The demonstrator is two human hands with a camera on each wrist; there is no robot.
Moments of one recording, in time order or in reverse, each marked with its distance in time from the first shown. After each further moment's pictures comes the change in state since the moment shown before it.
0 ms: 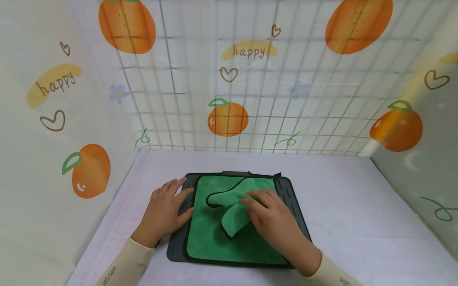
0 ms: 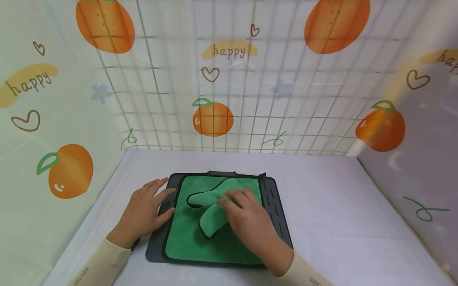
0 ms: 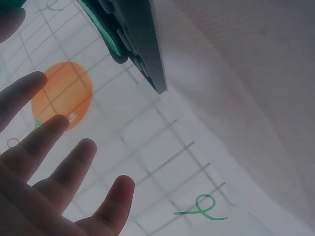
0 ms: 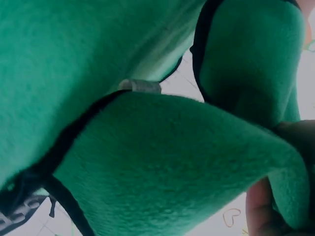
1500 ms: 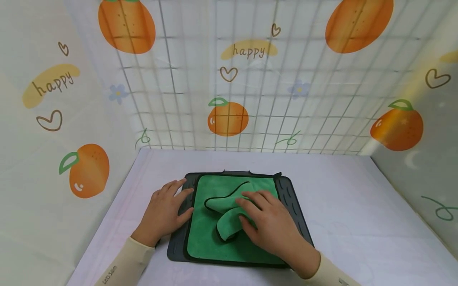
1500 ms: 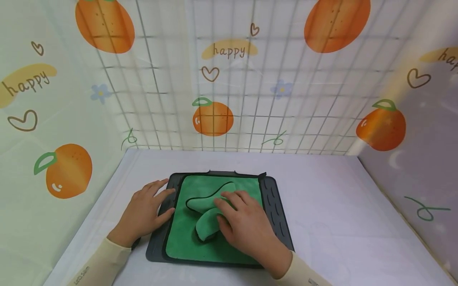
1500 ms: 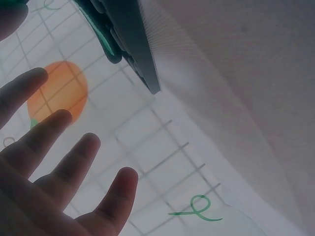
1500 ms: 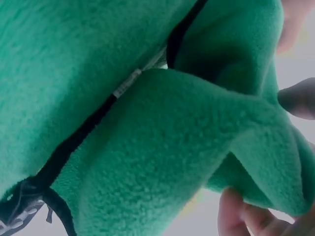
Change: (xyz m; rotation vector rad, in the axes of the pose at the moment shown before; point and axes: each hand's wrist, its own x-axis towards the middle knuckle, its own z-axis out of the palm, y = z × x) left_hand -0.001 -0.002 0.003 -0.016 -0.028 -0.006; right_hand -0.003 -0.006 0.004 -0.098 -0.149 0.011
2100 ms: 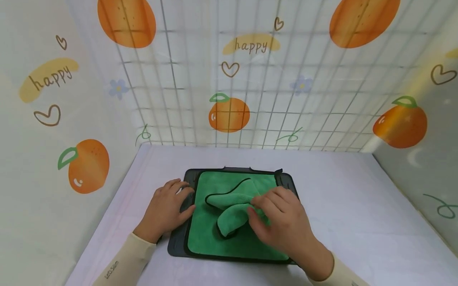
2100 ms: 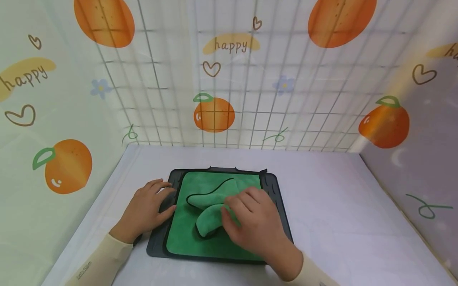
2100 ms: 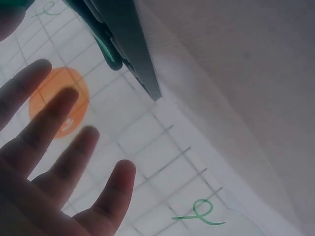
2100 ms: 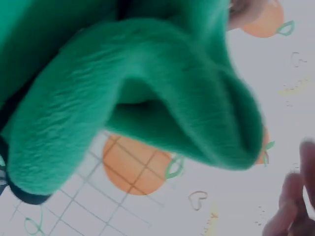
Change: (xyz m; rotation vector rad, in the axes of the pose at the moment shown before) left_hand 0.001 0.000 0.005 0.006 0.000 0.039; right_hand 0.019 -0.013 -0.036 0.080 0.459 -0.210
